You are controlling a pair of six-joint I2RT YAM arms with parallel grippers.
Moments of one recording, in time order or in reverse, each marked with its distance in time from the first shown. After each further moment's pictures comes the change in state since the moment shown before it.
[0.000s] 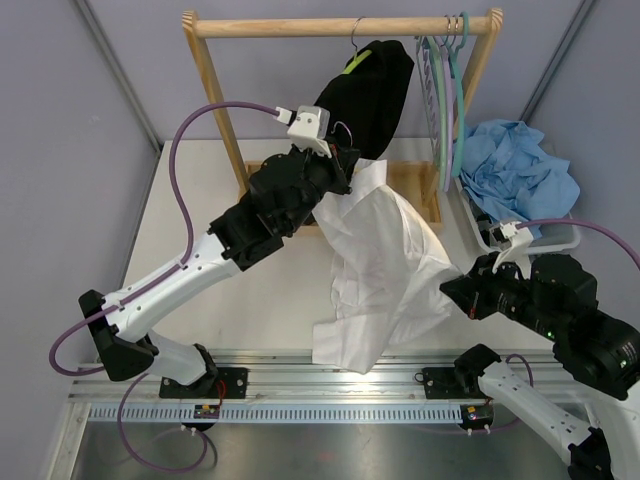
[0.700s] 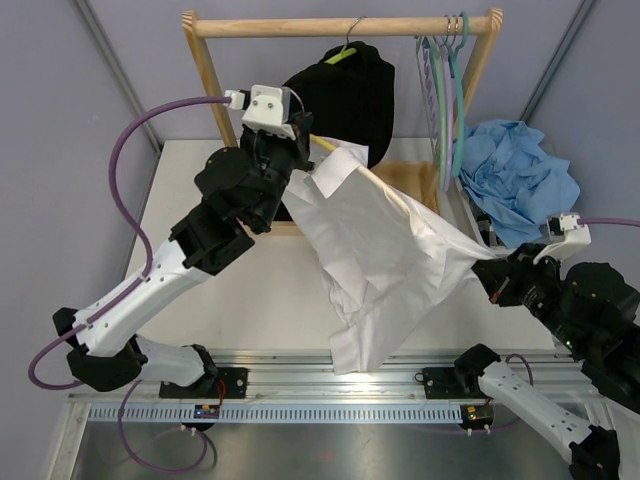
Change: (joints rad) left arm 0.013 -0.071 0.126 0.026 -0.229 0.357; right arm 0.011 -0.016 0.145 -0.033 0.296 0.139
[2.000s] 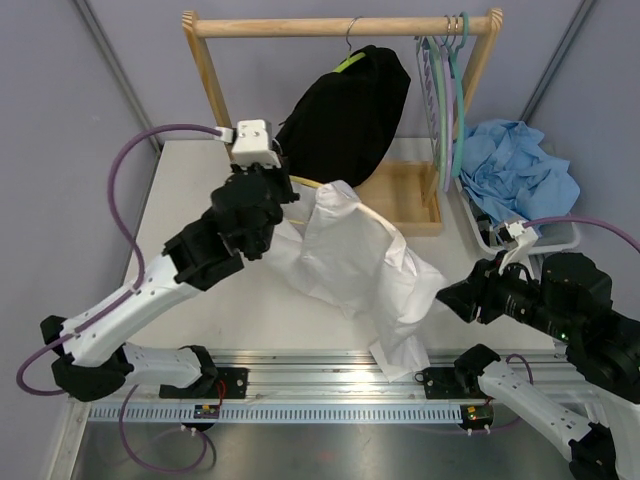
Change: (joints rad) left arm -0.040 -0.135 -0.177 -0.269 -0.258 -0.289; right arm 0.002 0.054 -0.040 -0.032 -0.349 -0.109
